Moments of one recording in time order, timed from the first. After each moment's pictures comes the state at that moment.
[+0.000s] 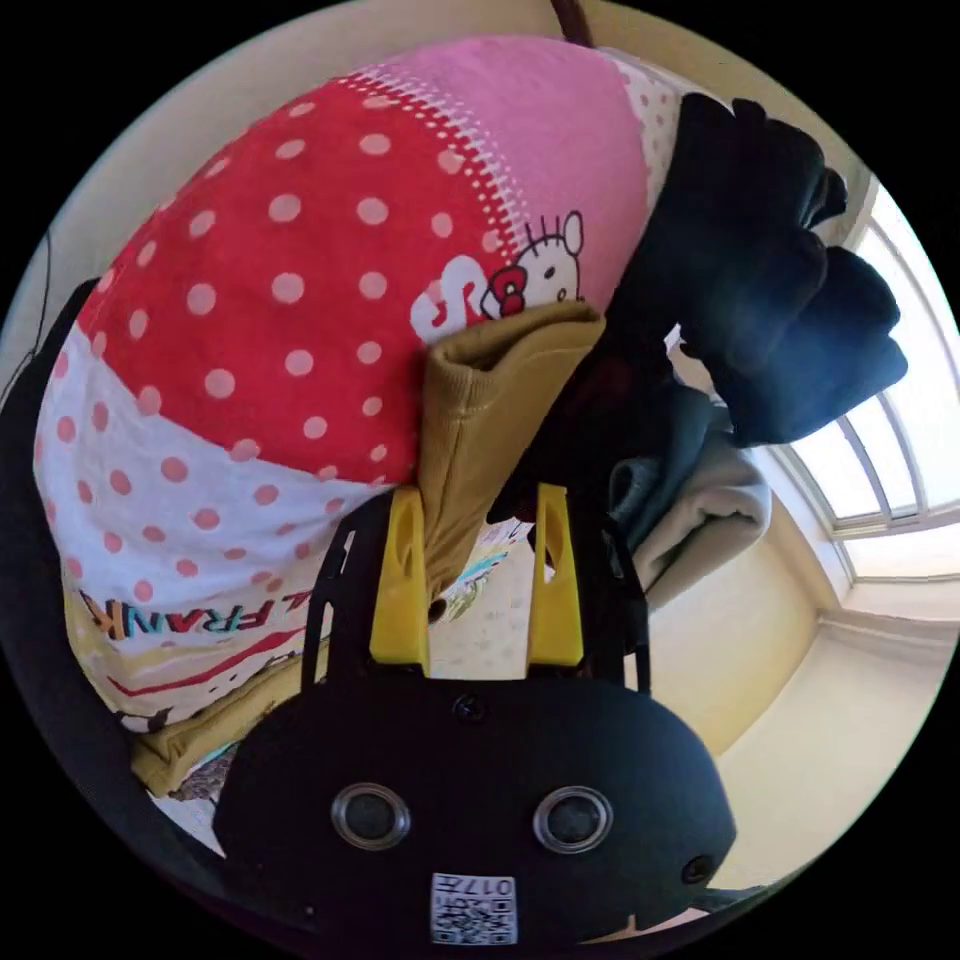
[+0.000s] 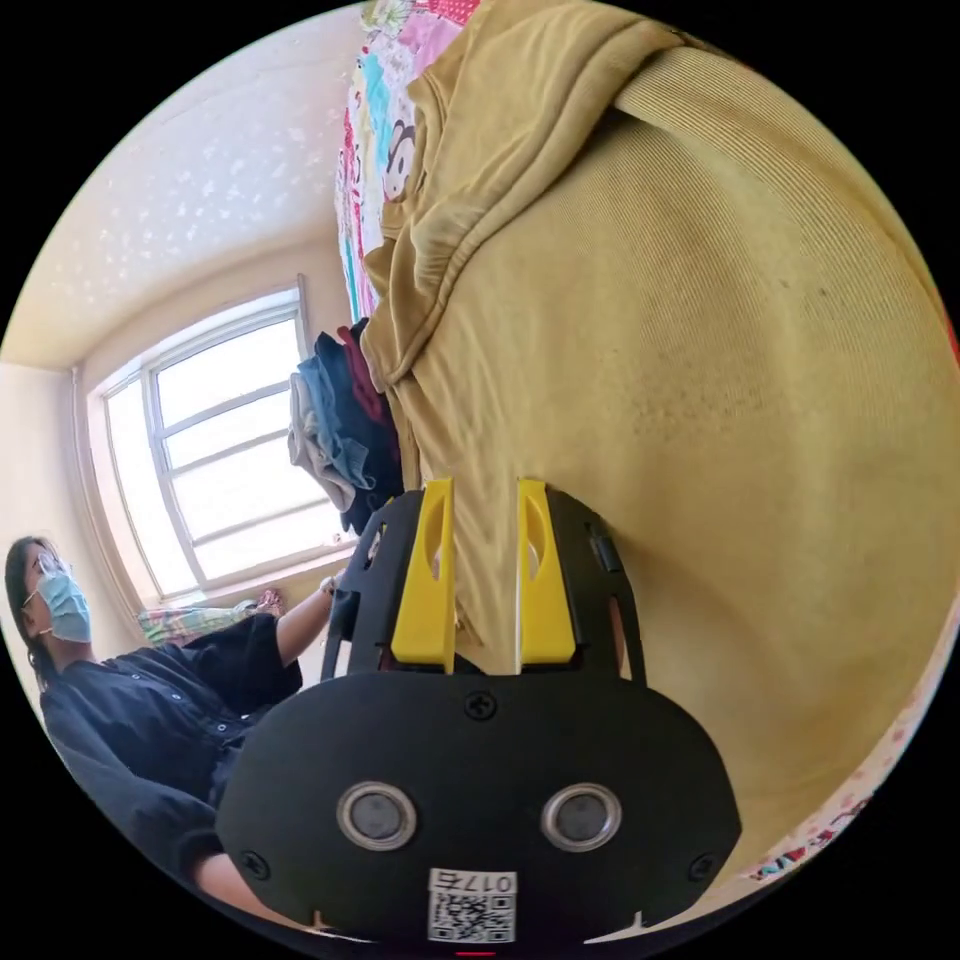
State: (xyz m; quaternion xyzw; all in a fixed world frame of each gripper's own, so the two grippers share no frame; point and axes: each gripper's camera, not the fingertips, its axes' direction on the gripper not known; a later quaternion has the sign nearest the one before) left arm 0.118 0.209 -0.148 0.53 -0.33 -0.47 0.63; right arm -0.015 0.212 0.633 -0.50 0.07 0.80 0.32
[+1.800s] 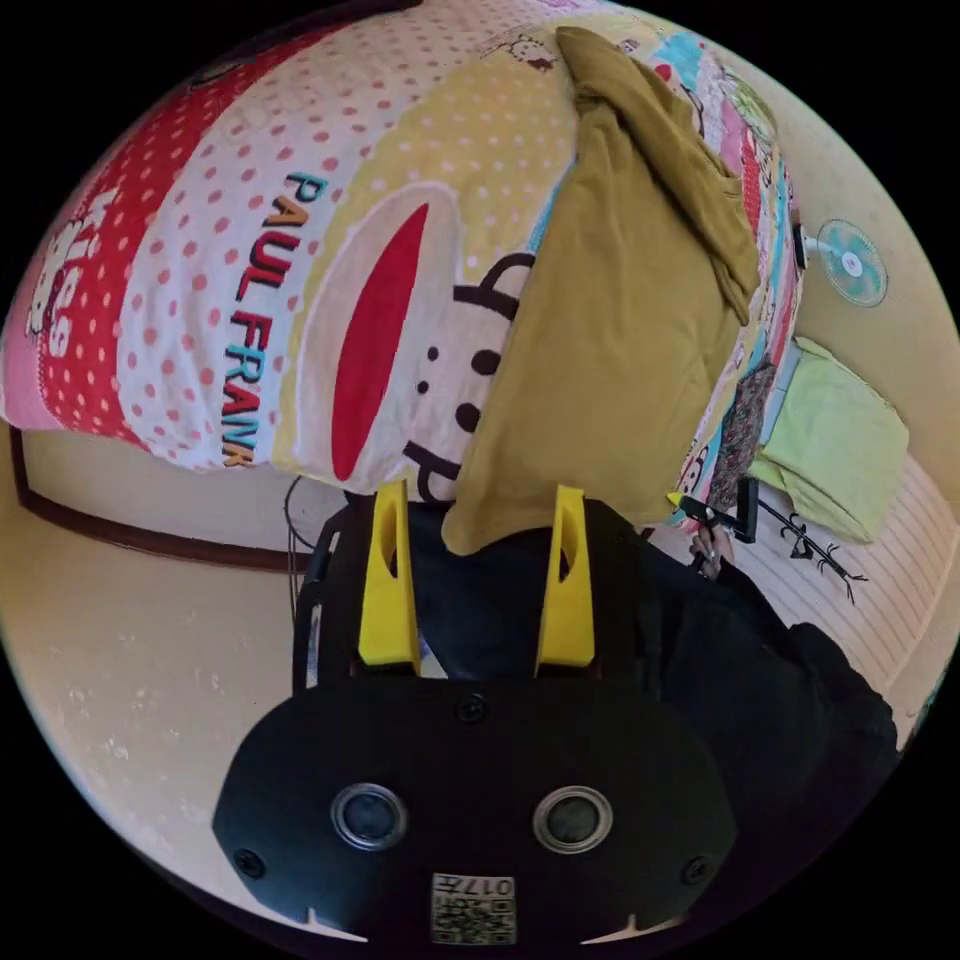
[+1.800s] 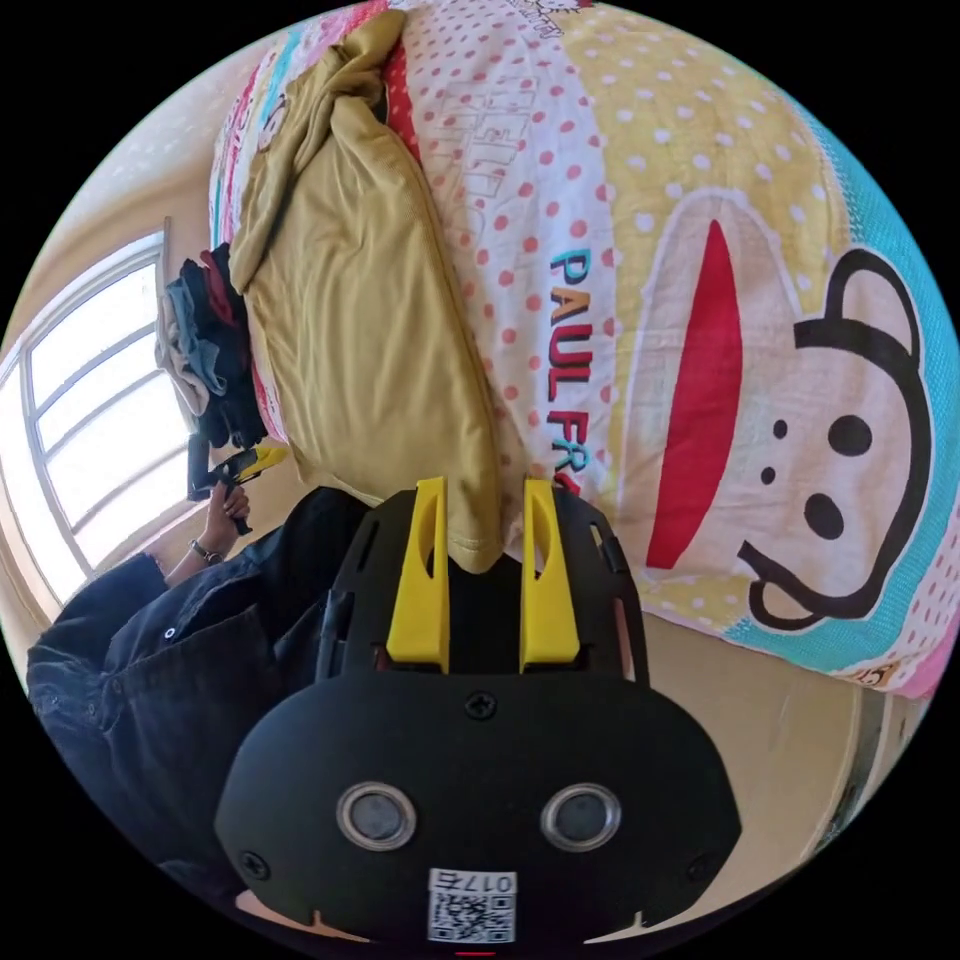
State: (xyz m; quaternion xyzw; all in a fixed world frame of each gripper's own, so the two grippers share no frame) left arm 0.058 0.356 0.138 -0.40 -0.56 -0.45 0.56; right arm 0.026 0.081 0.520 -0.69 0.10 0.69 0.20
